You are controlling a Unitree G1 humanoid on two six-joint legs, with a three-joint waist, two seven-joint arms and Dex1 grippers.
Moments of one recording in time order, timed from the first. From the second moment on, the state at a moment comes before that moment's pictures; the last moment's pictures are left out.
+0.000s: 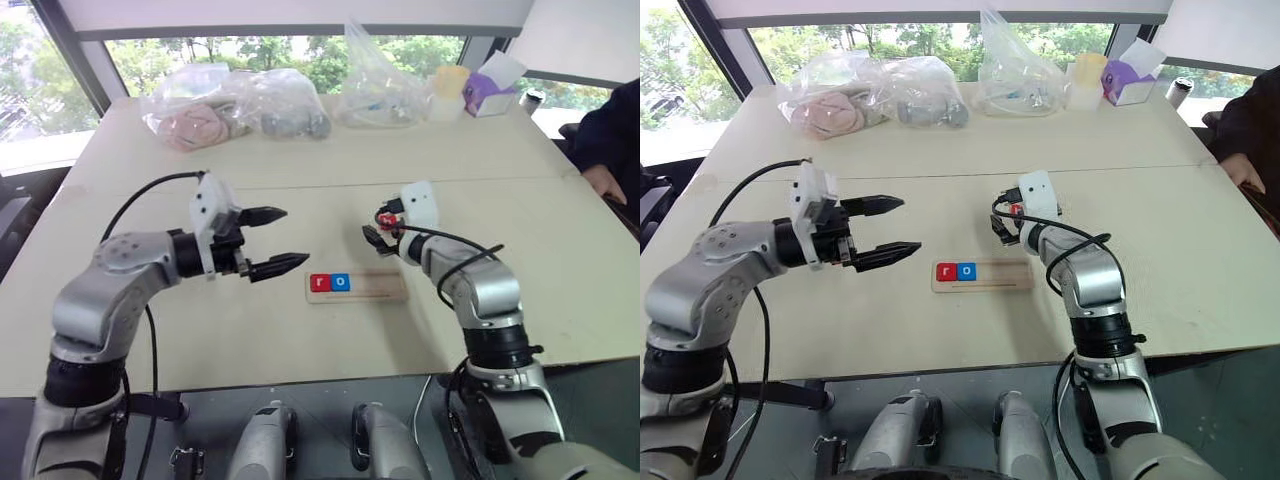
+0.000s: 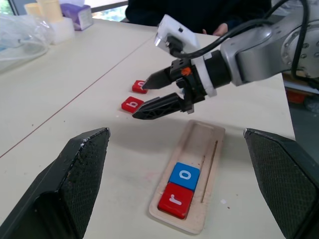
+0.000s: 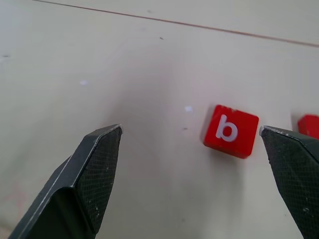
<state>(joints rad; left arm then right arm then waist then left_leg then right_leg) -0.43 0.62 0.11 -0.44 -0.58 0.76 -0.90 -0.61 -0.22 -0.02 -0.03 0.15 0.97 0.13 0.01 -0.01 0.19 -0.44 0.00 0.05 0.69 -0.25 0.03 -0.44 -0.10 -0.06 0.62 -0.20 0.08</state>
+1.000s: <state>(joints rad) -0.35 0.69 0.14 -0.53 -0.66 0.79 -0.80 -0.80 -0.10 -0.08 0.41 0.10 0.79 0.03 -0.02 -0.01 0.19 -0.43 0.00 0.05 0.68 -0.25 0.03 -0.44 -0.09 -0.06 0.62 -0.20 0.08</state>
